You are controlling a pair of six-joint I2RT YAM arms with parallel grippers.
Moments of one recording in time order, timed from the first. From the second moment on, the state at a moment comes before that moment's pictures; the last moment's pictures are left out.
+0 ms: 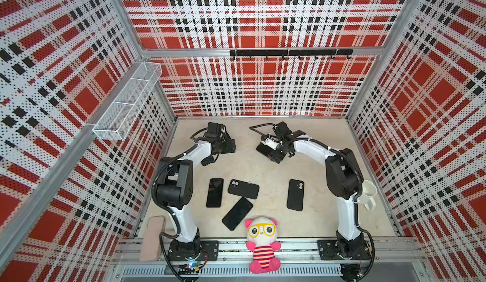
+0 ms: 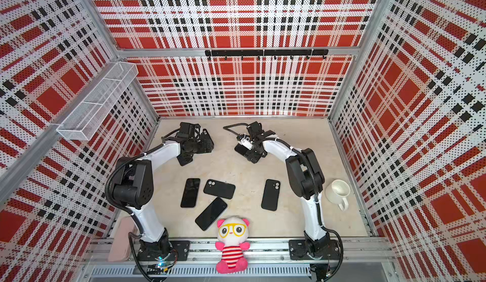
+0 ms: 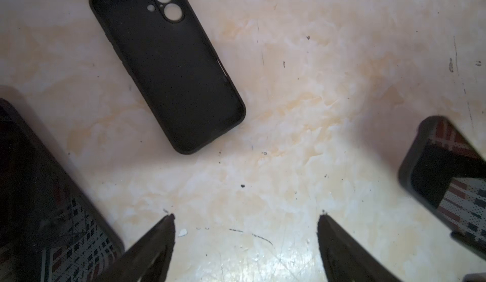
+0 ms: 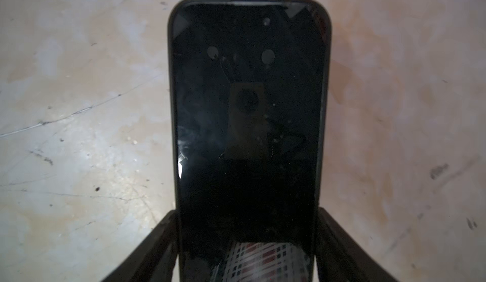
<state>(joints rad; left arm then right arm) -0.17 1.86 1.29 -0.37 0.18 -0.23 0.48 2.07 1.65 -0.66 -0.01 -0.41</state>
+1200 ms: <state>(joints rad) -0.19 1.85 1.29 -0.38 0.16 -0.23 0.10 2.36 1.92 -0.61 0.02 0.14</state>
